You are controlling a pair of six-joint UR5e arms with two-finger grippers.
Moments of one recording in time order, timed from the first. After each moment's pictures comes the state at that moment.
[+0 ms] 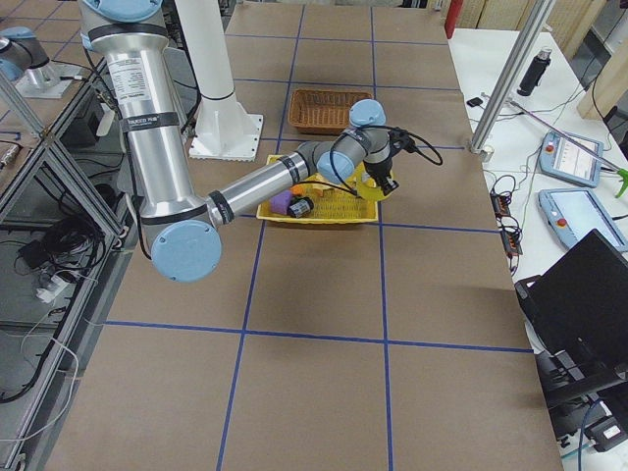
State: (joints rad) left arm -1.56 -1.61 -1.91 -1.71 -2.40 0.09; right arm 1.06 -1.33 1.83 -1.21 2.11 0.33
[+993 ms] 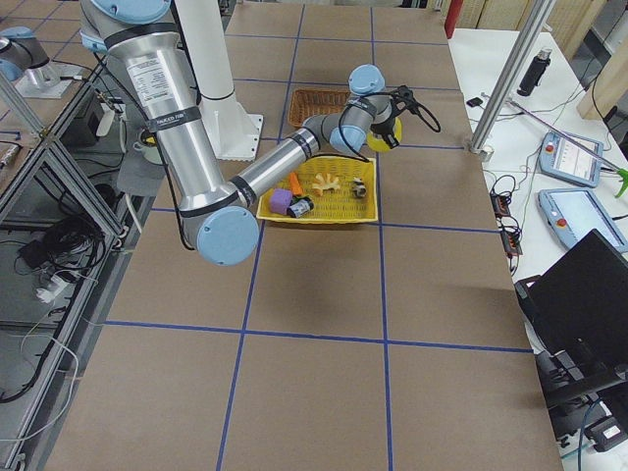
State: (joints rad) left arm -1.35 -1.83 -1.89 -1.99 -2.55 -0.36; right arm 0.95 -1.19 1.82 -1.07 2.07 0.70
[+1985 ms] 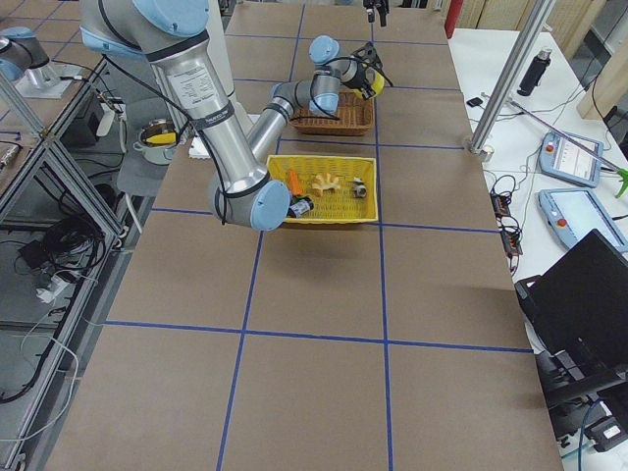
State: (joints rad) left arm -1.07 -2.08 -1.73 -2.41 -2.46 -0.91; right arm 0.59 -0.97 1.82 -0.99 1.58 0.99
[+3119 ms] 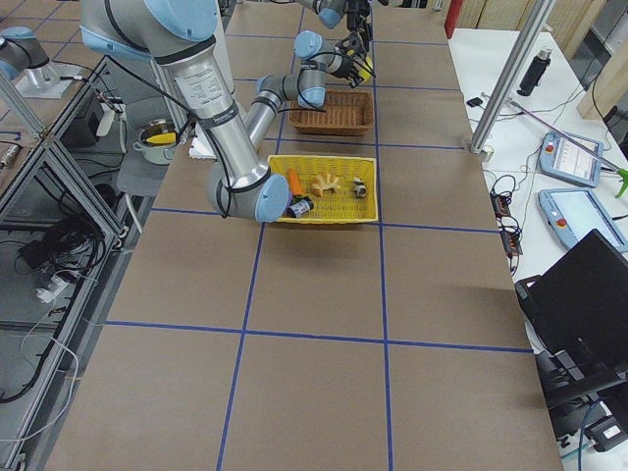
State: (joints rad) left arm -0.90 -2.09 -1.73 -2.57 -2.35 -1.09; right arm 0.50 -0.93 1.83 -0.96 1.48 1.01
